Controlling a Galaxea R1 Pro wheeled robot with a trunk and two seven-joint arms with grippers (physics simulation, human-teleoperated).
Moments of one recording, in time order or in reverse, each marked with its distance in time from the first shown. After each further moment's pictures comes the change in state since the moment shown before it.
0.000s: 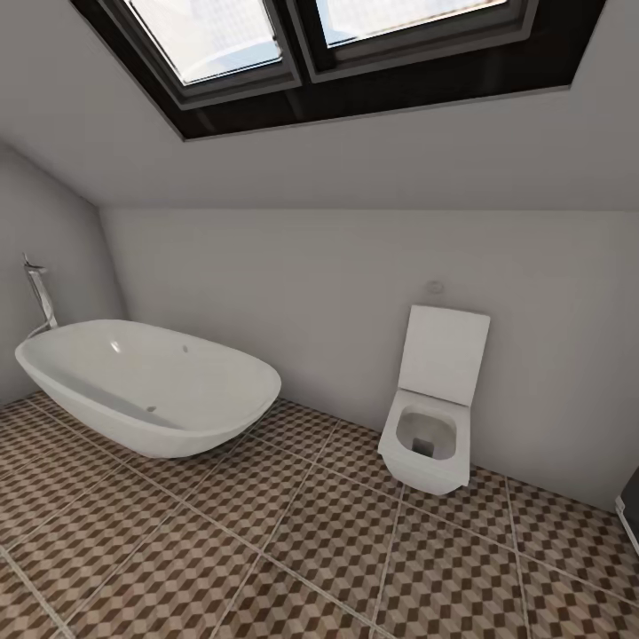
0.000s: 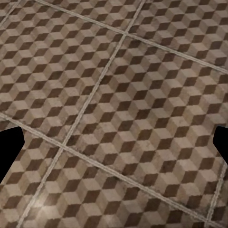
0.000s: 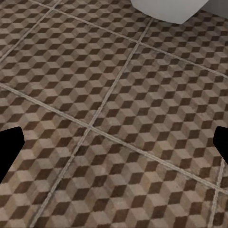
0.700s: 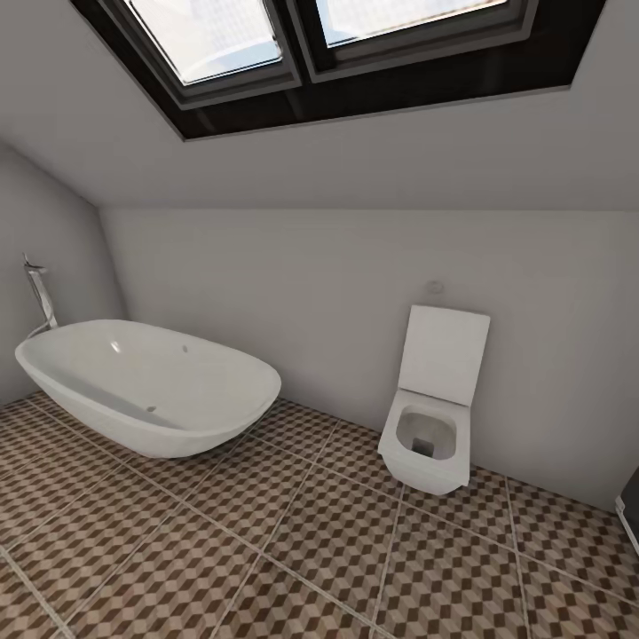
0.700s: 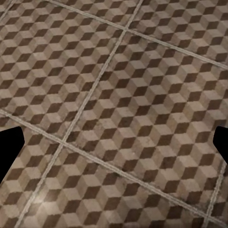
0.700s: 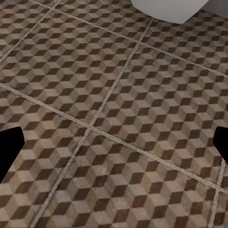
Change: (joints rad) left arm 0.000 0.000 0.000 0.013 -0.001 0.000 0.000; right arm 0.000 0.003 0.000 0.000 0.001 0.000 -0.002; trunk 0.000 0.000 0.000
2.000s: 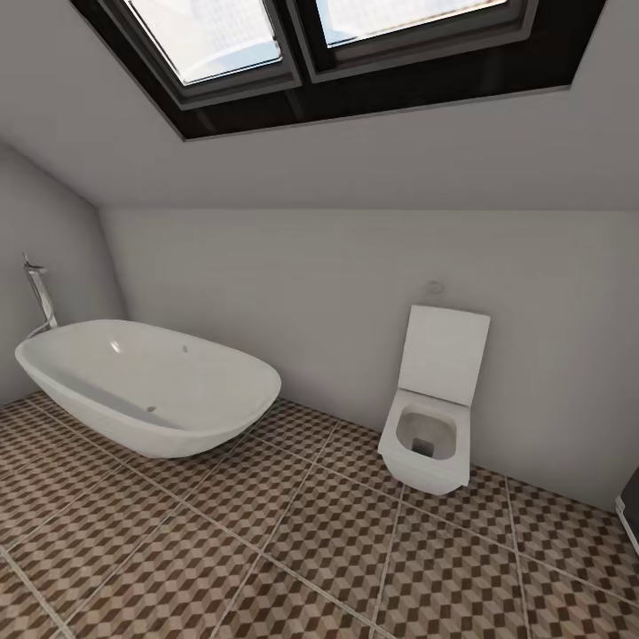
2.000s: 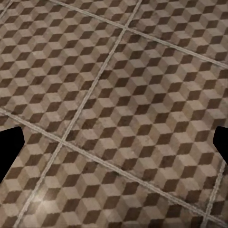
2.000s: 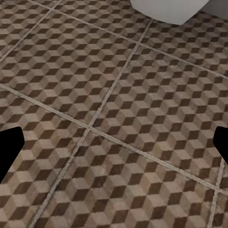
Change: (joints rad) left arm 0.000 -0.001 0.000 0.004 0.001 0.000 0.000; right arm 0.000 -0.003 0.000 0.000 0.002 -0.003 0.000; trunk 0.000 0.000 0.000
